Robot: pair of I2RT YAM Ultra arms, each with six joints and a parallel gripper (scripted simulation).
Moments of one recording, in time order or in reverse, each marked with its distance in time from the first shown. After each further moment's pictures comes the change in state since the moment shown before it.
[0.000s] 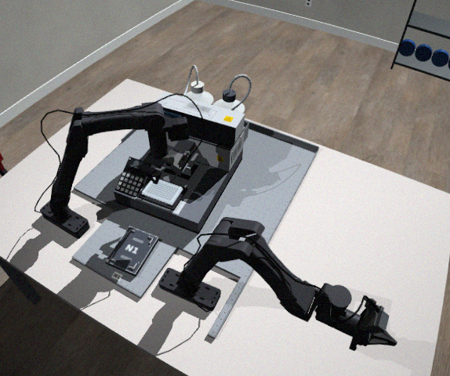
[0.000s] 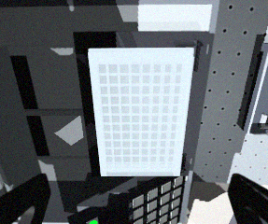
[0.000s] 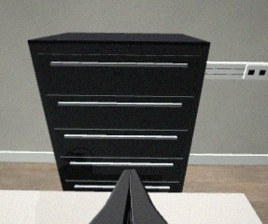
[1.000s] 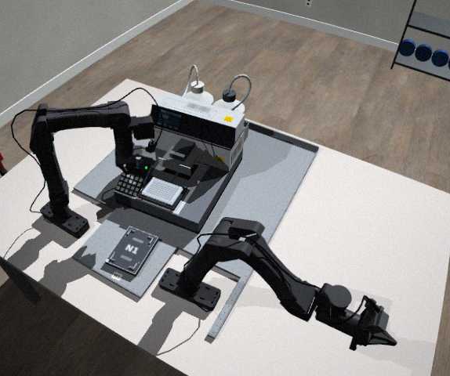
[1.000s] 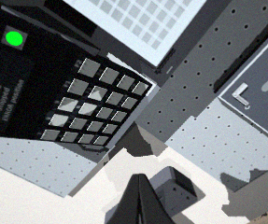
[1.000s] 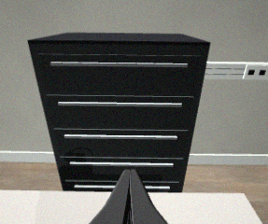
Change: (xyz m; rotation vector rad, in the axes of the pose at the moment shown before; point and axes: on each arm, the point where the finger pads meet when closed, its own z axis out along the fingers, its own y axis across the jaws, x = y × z) left arm 0.109 -0.053 -0.005 0.027 0.063 -0.616; right arm 0.000 0.000 0.000 0.000 0.000 0.000
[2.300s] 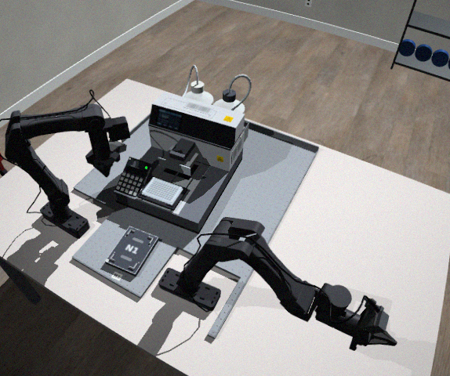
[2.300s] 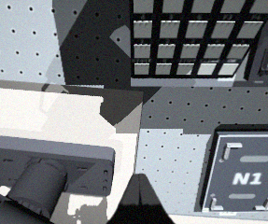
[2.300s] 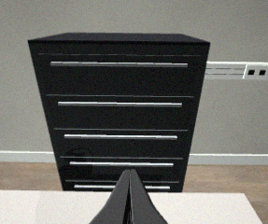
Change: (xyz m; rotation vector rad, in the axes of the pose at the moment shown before) left arm 0.074 0.012 0.013 0.017 -0.031 -0.960; right arm 0.000 0.000 0.000 0.000 0.000 0.000
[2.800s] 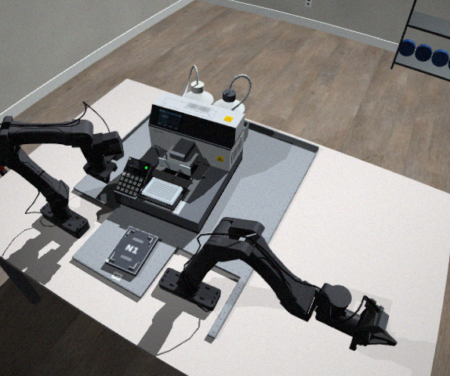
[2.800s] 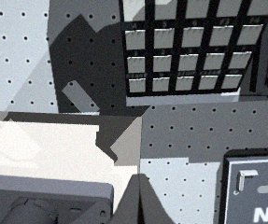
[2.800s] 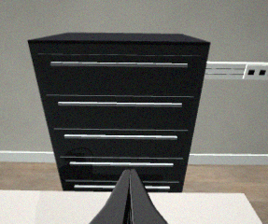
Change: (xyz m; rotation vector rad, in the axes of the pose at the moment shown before) left arm 0.007 -0.001 0.027 0.015 -0.205 0.043; right arm 0.000 0.000 0.000 0.000 0.000 0.000
